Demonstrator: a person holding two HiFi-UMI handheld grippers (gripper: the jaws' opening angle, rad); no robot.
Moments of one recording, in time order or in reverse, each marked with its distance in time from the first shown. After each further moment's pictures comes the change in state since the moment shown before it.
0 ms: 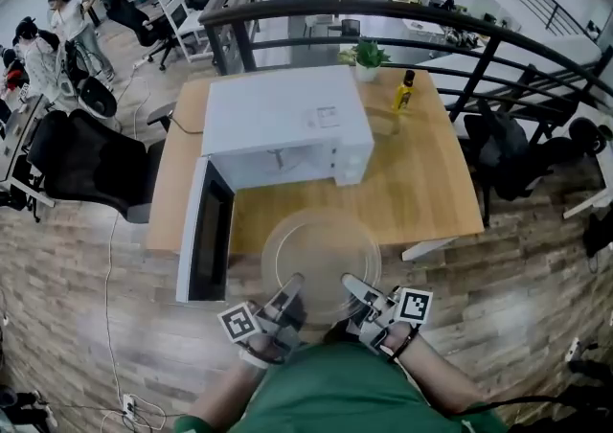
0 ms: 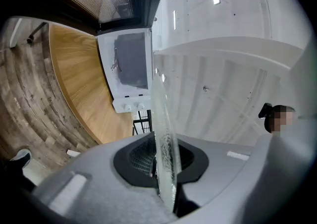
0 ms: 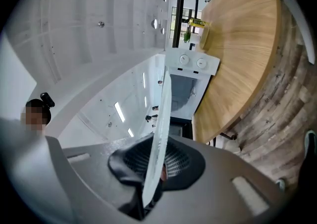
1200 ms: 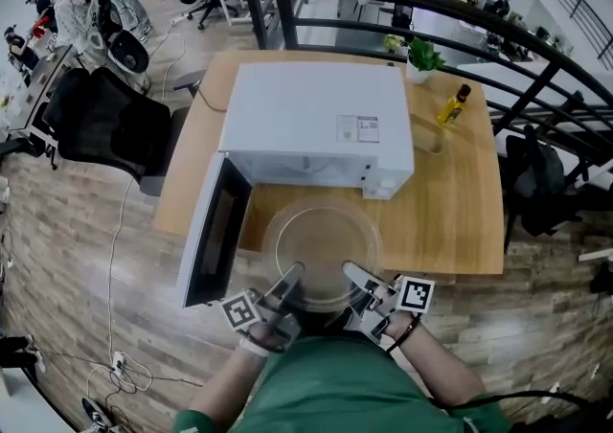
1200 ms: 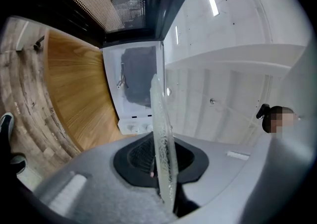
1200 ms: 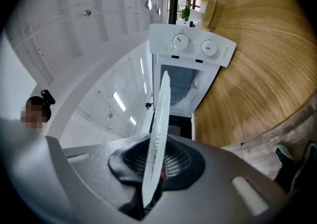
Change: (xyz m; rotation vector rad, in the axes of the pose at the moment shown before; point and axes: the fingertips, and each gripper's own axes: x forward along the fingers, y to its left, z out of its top) left arm 0.042 0.043 0.074 0.015 -0.182 0.044; right arm 0.082 -0.044 0.064 0.035 0.206 0.023
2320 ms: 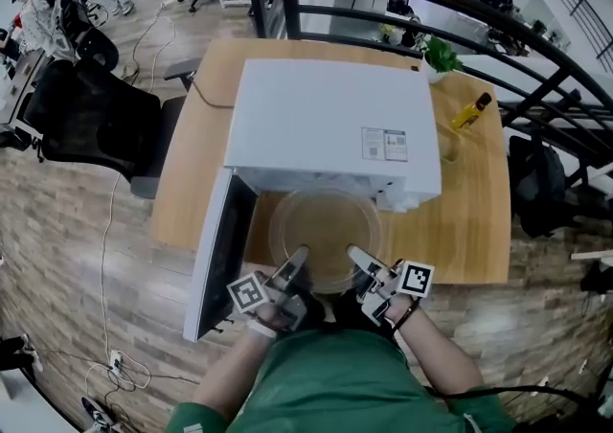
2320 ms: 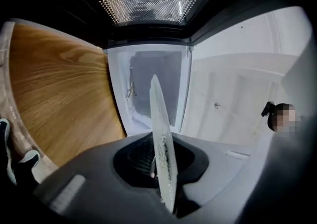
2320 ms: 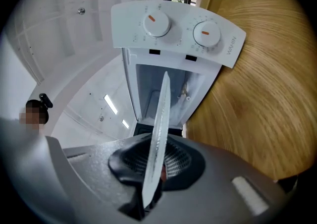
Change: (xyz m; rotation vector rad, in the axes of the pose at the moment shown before) left arm 0.044 0.065 0.084 -0.044 0.006 0.020; right arm 0.074 -0.064 0.053 -0.001 -0.032 -0.081
